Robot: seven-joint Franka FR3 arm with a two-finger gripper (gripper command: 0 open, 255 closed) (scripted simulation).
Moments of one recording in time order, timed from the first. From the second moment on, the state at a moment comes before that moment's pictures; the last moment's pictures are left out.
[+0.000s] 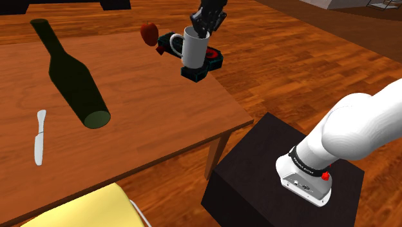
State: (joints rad) arm -0.01 -0.34 0.24 -2.07 0.06 1.91 0.26
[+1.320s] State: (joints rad) arm -0.06 -0.36 0.14 -2.31 0.06 2.12 0.11
